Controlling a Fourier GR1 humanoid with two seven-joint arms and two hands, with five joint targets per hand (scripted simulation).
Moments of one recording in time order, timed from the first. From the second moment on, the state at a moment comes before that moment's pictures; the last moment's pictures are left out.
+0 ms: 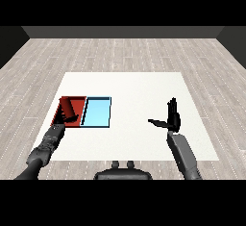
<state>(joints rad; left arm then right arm) -0.71 0.44 -0.02 -0.05 0.07 0.42 -0.10 -0.15 -0.26 0.12 -1.39 -0.32 -0.33 -0.37</state>
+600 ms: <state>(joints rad) -0.73 0.46 0.02 -0.12 0.10 0.39 -0.21 -0.13 -0.24 0.10 -1.39 -0.33 -0.29 -0.40</state>
